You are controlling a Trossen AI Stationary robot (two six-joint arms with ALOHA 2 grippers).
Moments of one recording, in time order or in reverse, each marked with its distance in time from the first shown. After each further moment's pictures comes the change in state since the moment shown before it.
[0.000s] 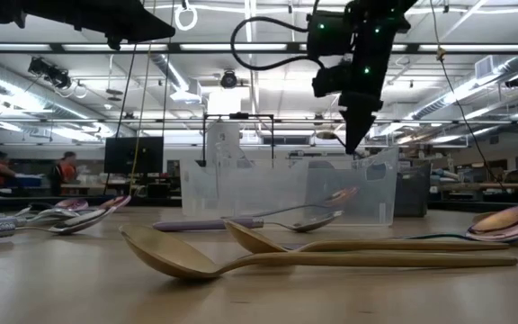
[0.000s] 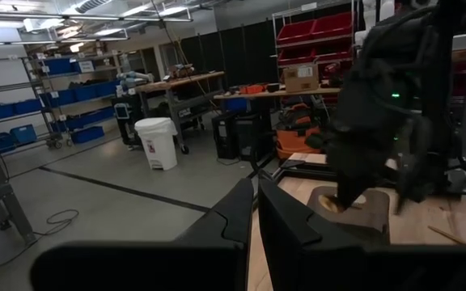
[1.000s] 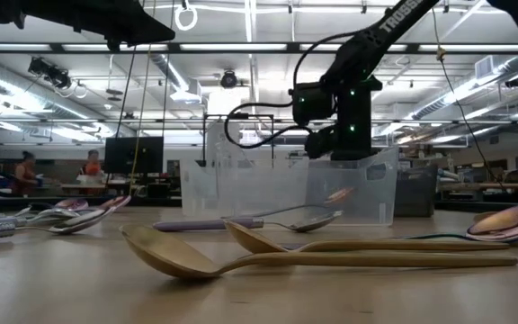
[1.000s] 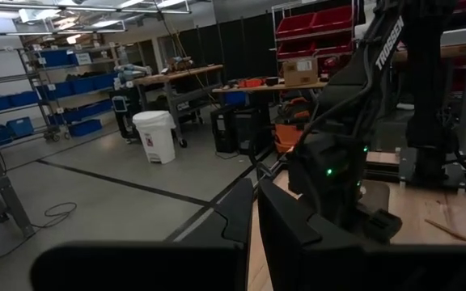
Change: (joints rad) left arm 0.000 0.000 0.000 -0.024 0.000 -0.018; right arm -0.131 0.276 0.000 0.081 -0.167 -0.042
